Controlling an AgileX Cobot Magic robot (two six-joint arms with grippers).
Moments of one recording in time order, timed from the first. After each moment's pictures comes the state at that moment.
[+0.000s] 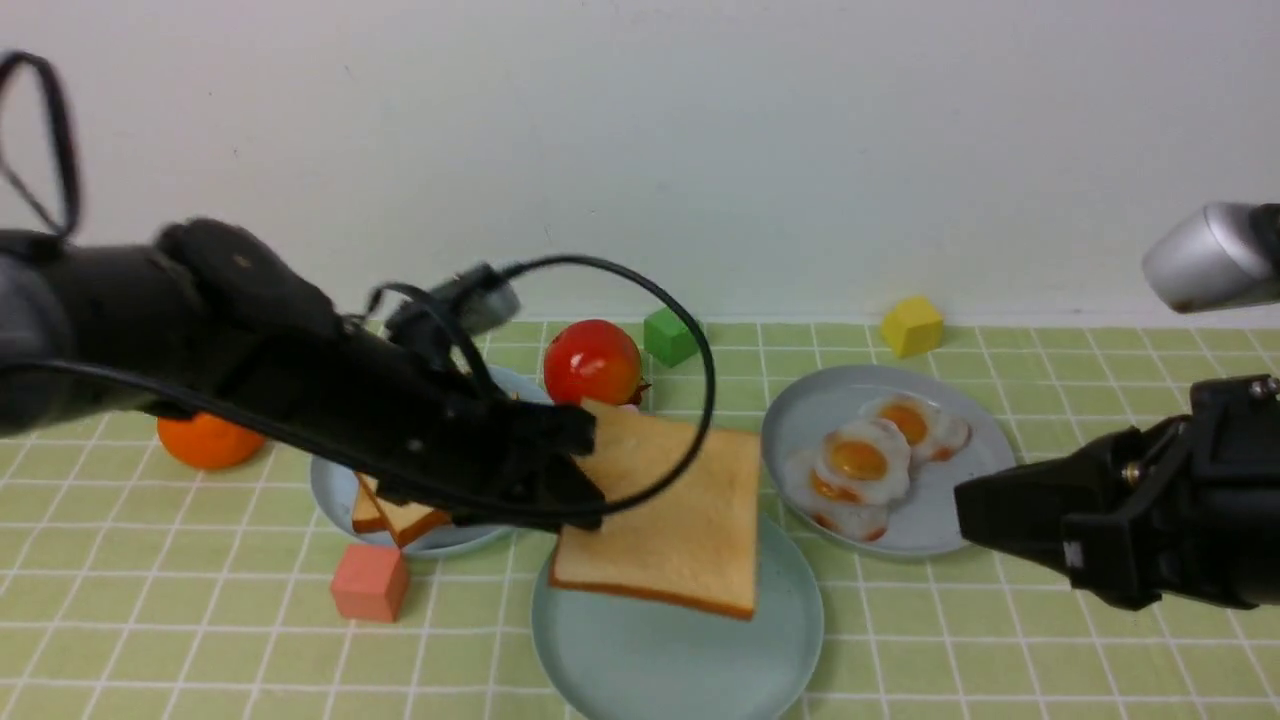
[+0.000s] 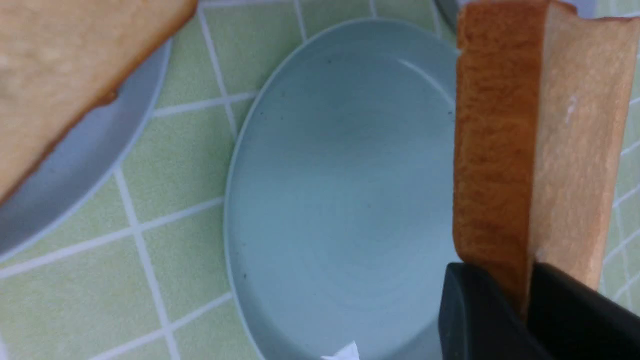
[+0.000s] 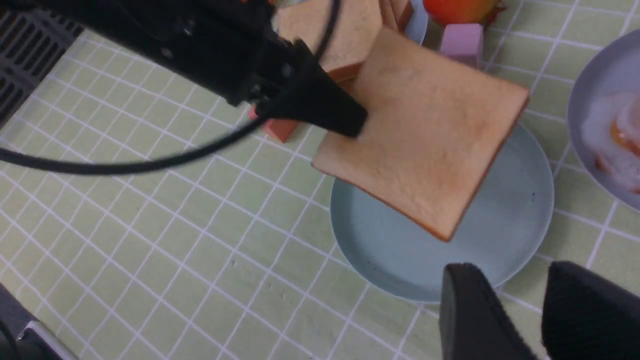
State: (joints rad) right arm 0.46 0.96 -0.83 0.53 0.63 -0.21; left arm -0.33 1.78 -1.10 -0.89 0.66 0.43
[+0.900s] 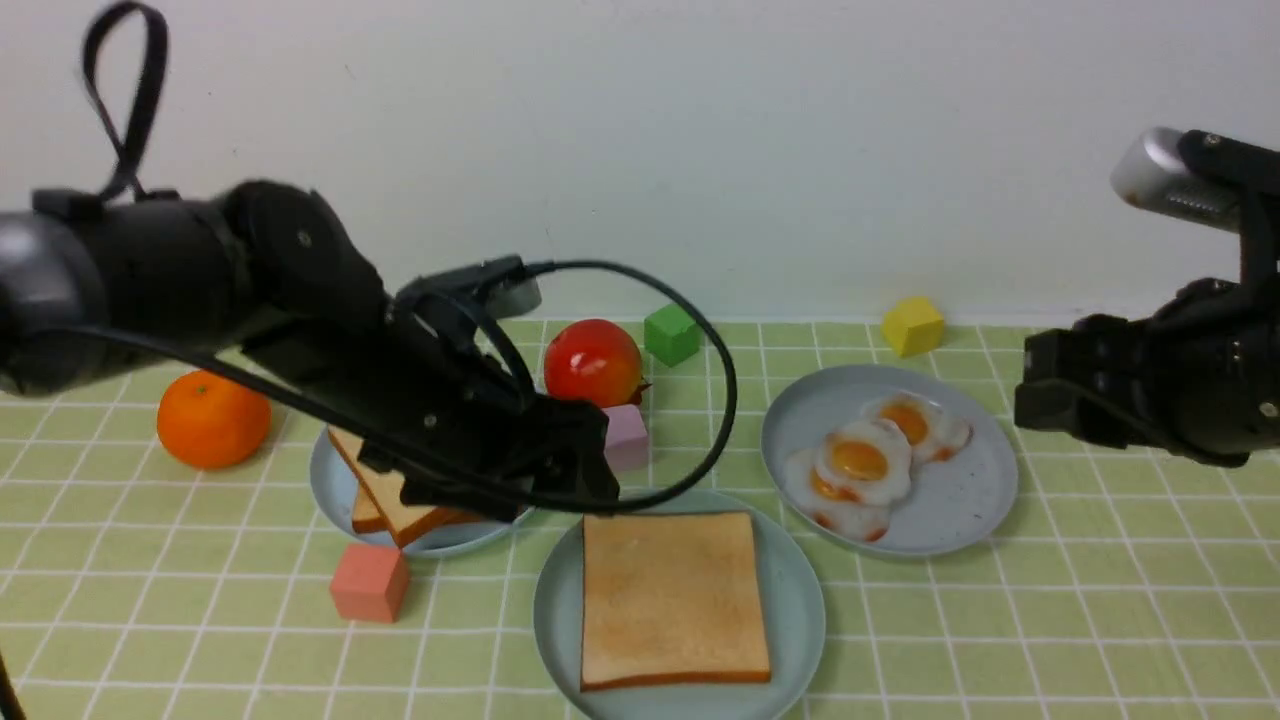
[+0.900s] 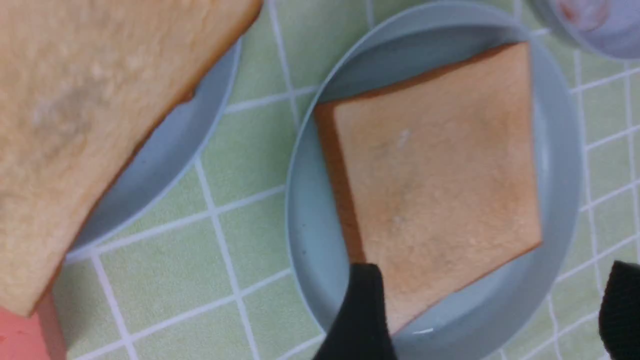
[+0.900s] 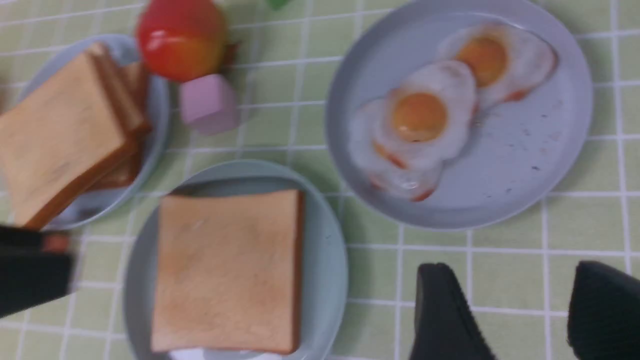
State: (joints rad) right arm 0.27 1.29 -0.99 0.17 0.63 0.27; left arm -0.37 1.68 -1.24 -0.54 0.78 0.18
